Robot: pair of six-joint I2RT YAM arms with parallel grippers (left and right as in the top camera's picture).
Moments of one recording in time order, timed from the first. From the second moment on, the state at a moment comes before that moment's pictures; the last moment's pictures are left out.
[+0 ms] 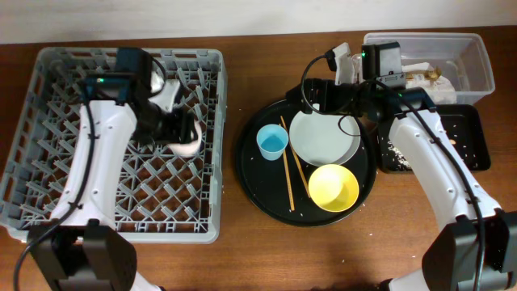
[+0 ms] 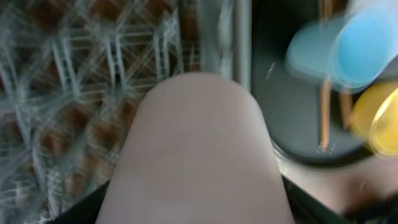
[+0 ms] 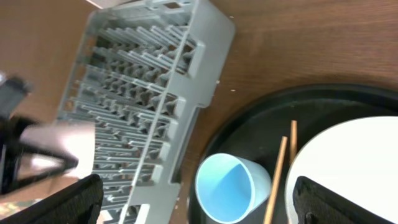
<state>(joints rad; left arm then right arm) -0.07 1.76 1.66 -1.34 0.23 0.03 0.15 1.67 1.40 -0.56 -0.66 0.28</state>
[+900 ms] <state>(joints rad) -0.23 1.76 1.62 -1.20 0.00 -0.23 0.31 1.78 1.40 -0.72 -0.33 0.31</state>
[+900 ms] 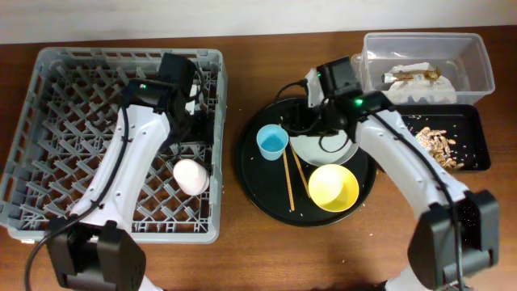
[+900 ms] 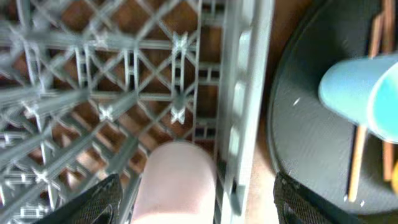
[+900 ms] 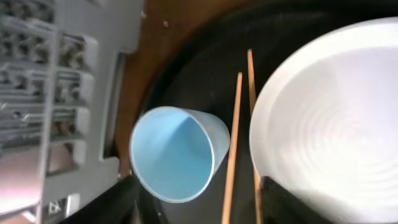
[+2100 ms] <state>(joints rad) -0.01 1.76 1.63 -0.99 1.47 0.11 0.30 1.82 1.40 0.22 -1.25 0.67</state>
